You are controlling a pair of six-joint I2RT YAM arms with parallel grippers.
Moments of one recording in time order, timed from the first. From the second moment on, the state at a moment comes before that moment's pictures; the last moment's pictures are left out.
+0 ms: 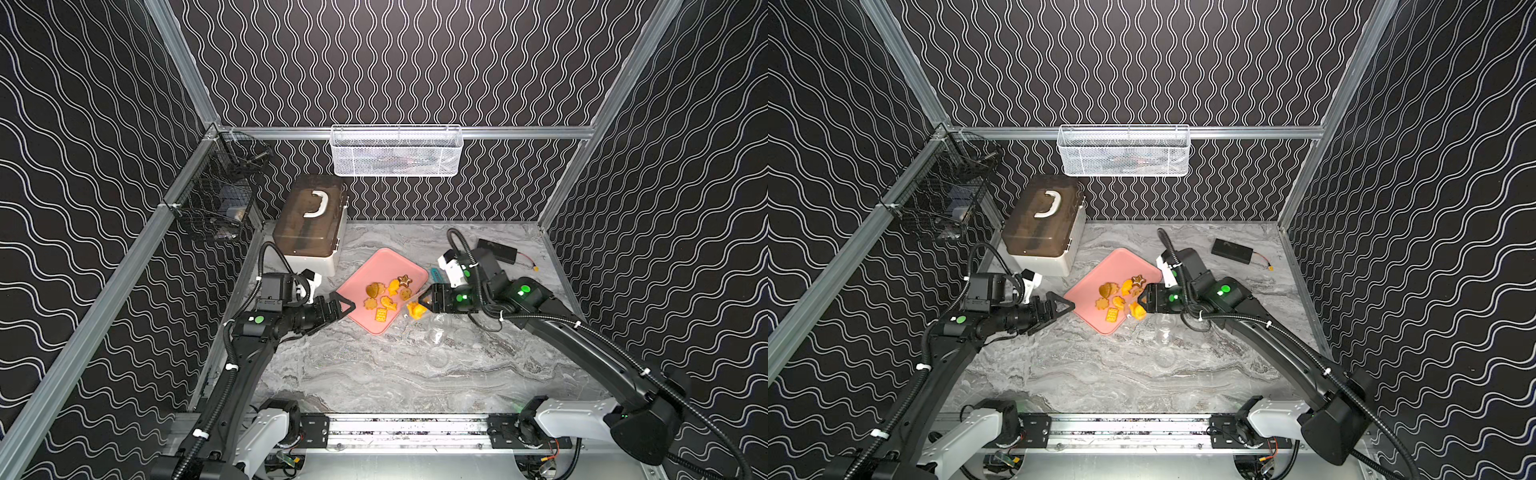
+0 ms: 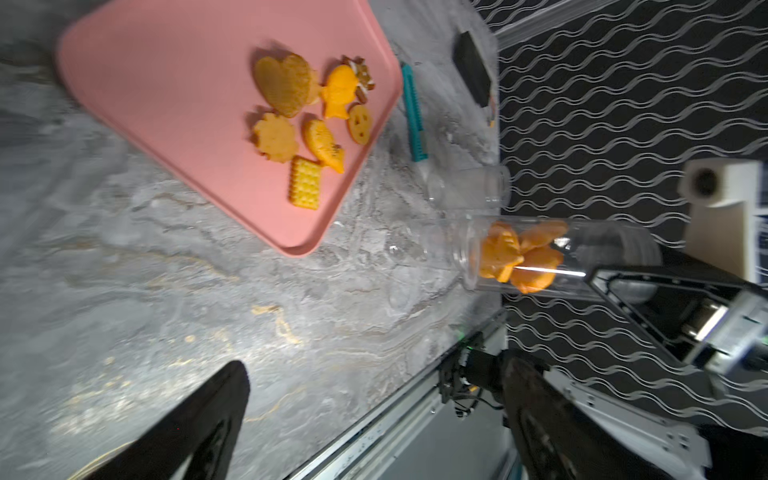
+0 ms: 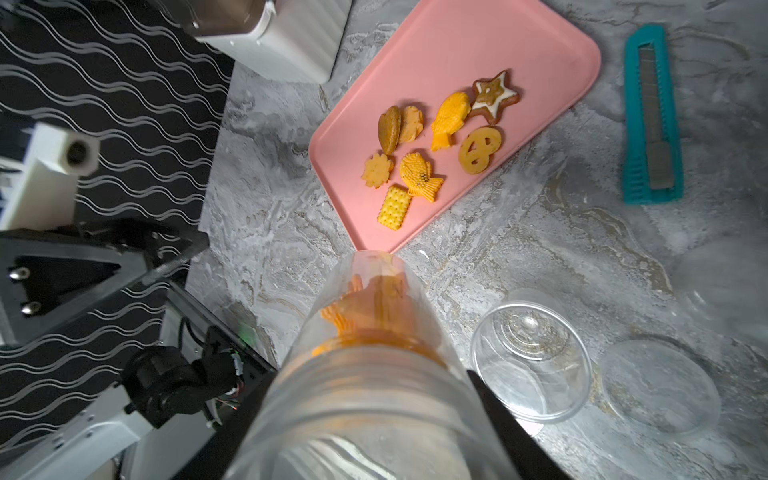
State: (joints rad) left arm -0.01 0.95 0.82 -0.71 0.76 -0.55; right arm 0.66 1.26 1.20 -0.73 -0.25 0.61
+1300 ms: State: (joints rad) left arm -0.41 1.03 0.58 0.51 0.92 -1.26; right arm 0.42 1.10 0.90 -0.04 -0.87 1.13
